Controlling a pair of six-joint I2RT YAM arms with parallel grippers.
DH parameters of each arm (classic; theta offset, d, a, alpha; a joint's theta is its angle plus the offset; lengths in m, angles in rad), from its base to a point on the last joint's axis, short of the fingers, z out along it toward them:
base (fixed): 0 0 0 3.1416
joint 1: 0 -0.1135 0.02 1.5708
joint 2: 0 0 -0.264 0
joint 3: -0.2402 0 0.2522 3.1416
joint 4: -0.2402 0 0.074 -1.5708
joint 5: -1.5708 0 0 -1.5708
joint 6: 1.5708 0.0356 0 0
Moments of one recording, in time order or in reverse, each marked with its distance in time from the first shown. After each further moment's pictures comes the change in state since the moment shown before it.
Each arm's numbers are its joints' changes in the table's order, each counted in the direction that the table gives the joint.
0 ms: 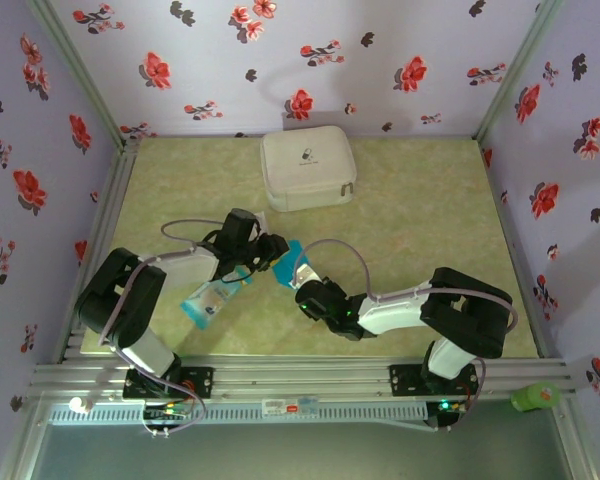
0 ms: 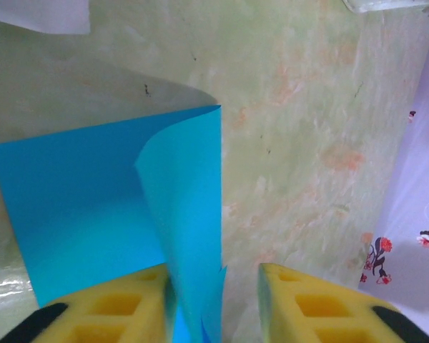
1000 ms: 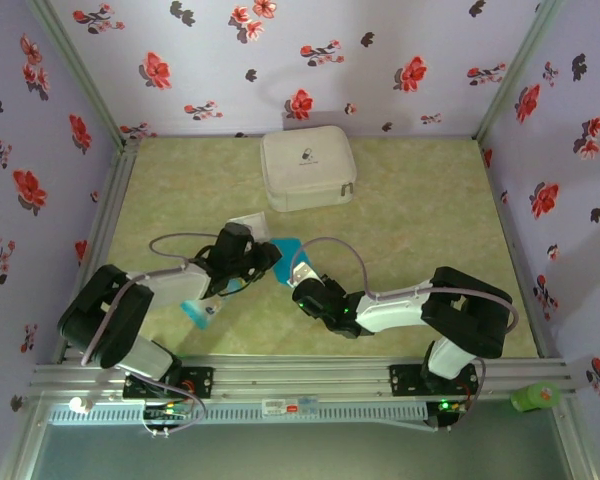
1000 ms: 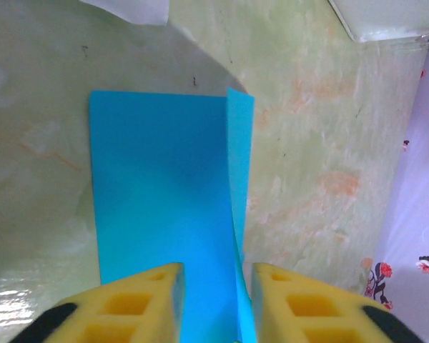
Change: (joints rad) left arm 0.036 -0.129 0.151 0.081 0.132 -0.073; right arm -0.004 0.000 -0.037 -0.055 -0.042 -0.024
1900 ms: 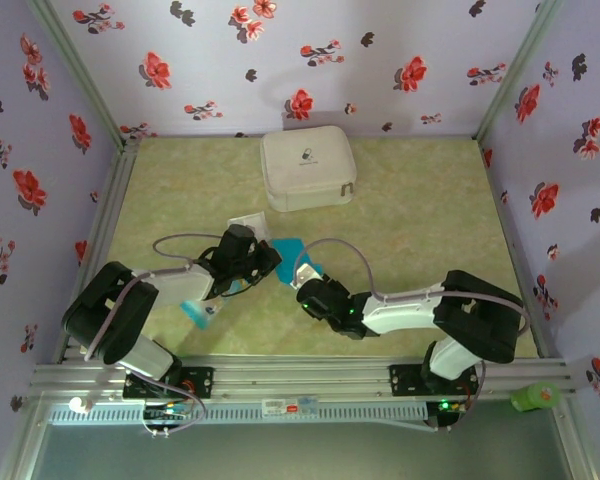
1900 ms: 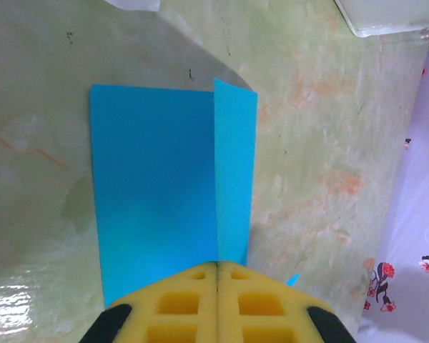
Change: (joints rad) left arm 0.031 0.031 0.004 0.043 0.018 -0.014; right arm 0.000 -0.060 0.024 -0.042 0.013 -0.023
